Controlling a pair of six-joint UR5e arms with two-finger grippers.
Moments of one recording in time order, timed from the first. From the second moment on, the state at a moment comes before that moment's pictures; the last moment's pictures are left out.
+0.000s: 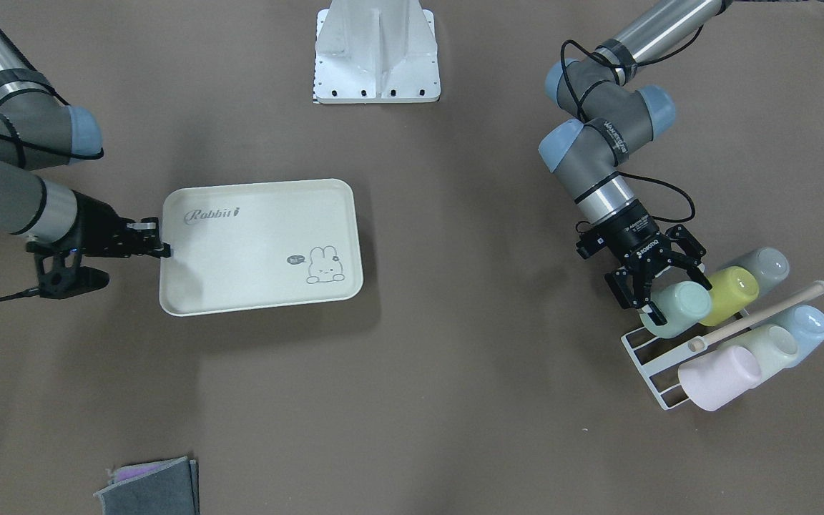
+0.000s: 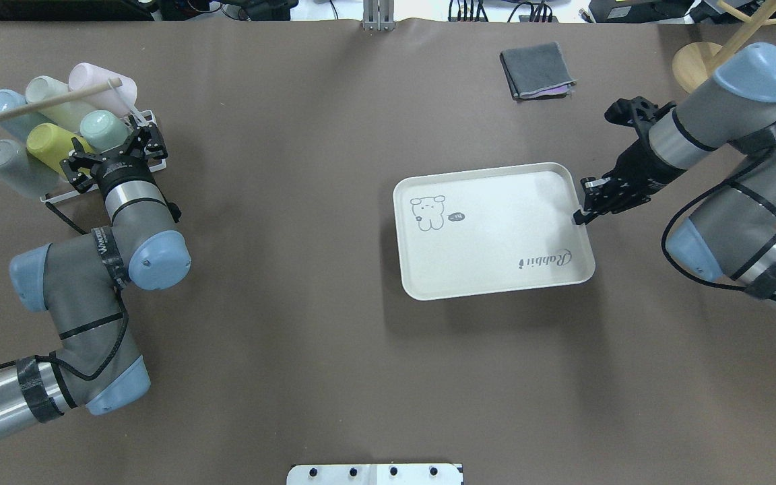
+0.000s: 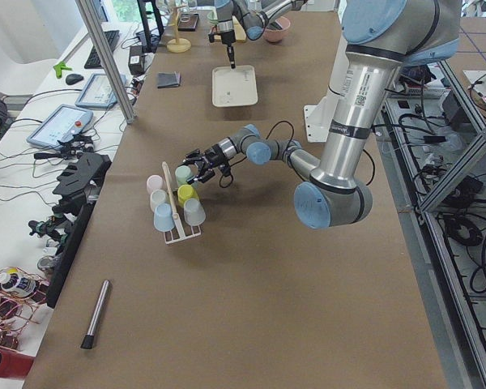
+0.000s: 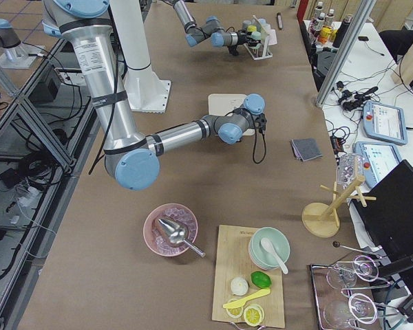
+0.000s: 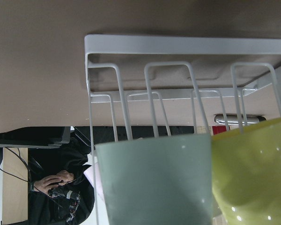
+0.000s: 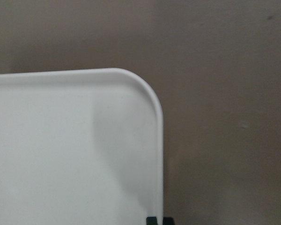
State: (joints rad) left arm -0.54 -1.90 -1.56 -1.66 -0.60 1.36; right arm 0.89 -1.24 1.55 -1.11 2.48 0.90
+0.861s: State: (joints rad) left arm -0.54 -1.92 -1.46 -1.72 -0.59 1.37; right arm 0.66 -1.04 1.51 -1.11 2.26 1.20
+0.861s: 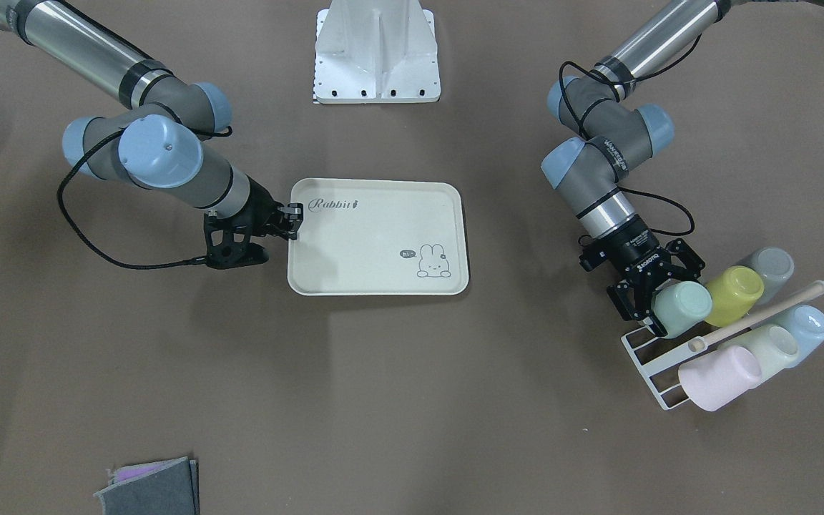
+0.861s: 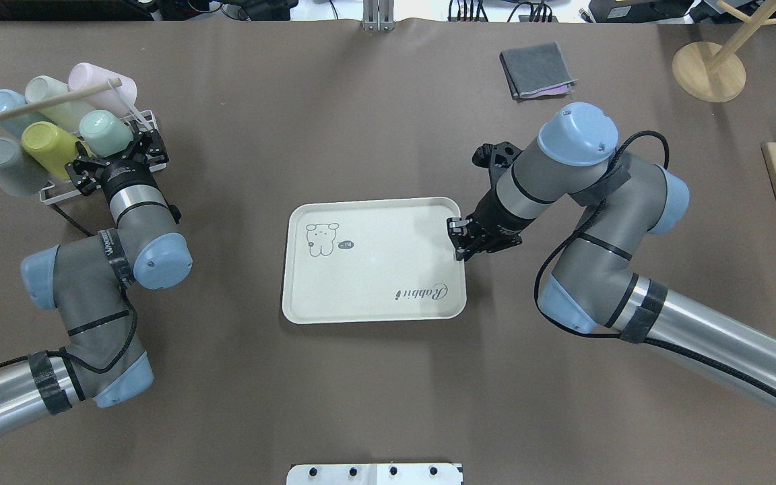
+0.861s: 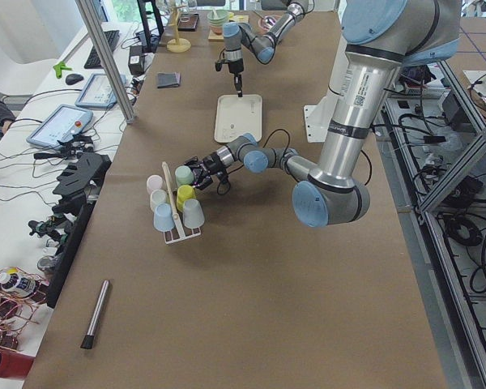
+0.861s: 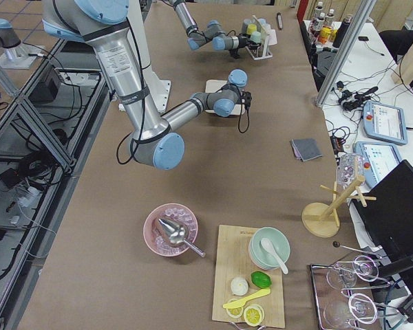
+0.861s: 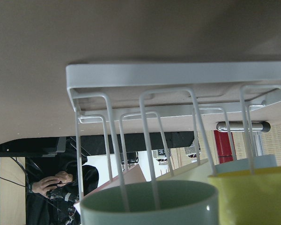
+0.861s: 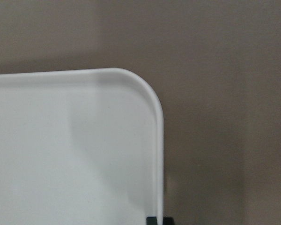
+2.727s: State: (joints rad) left arm -0.55 -1.95 -1.43 -1.75 -0.57 1.39; right arm 0.62 -1.09 1.53 -1.09 2.21 1.15
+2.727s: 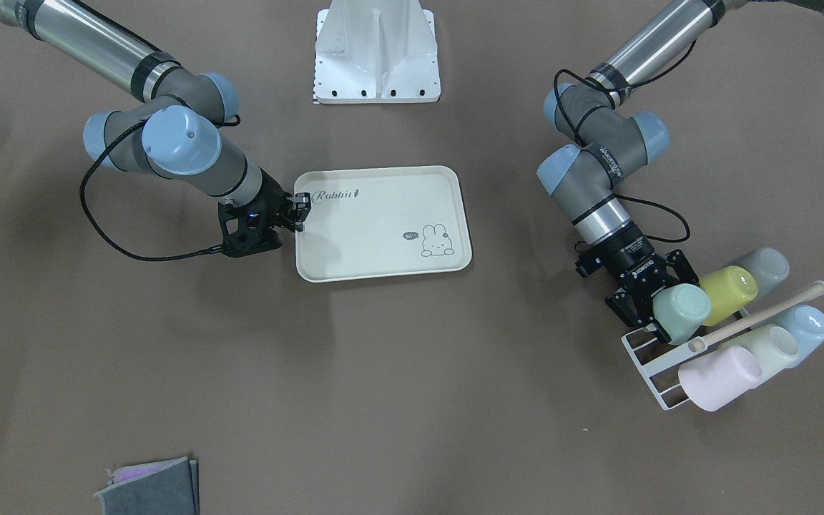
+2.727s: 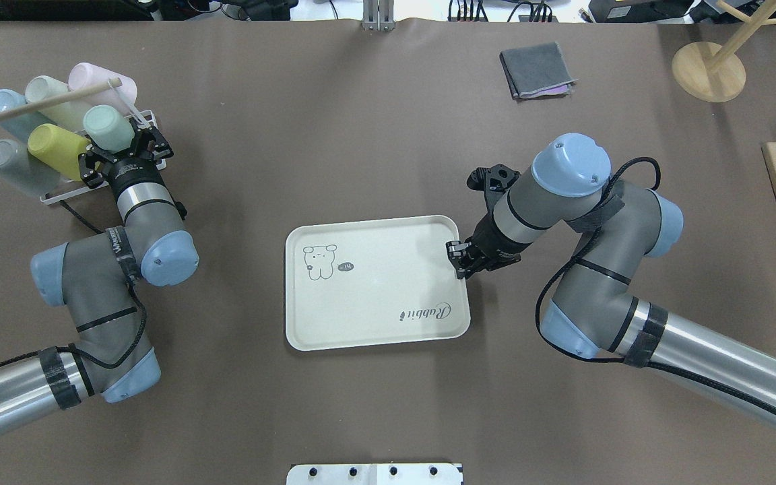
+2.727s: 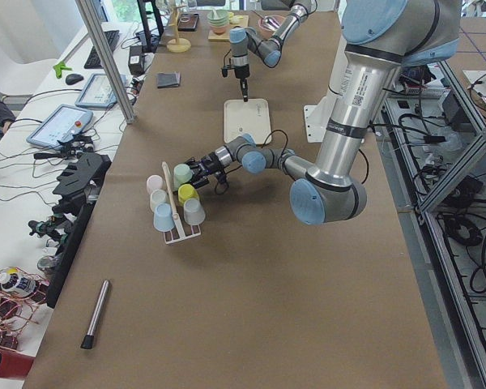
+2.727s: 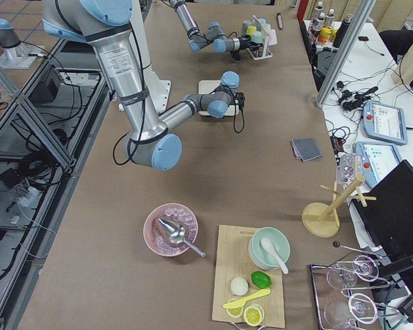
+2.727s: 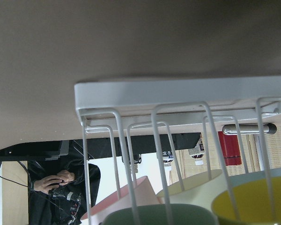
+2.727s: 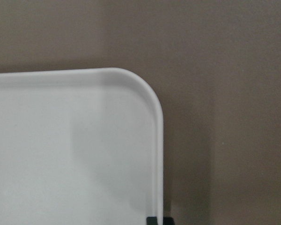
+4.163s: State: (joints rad) left arm -0.57 -1.88 -1.59 -1.93 -0.55 1.64; right arm 1.07 -1.27 1.57 -1.28 2.36 0.70
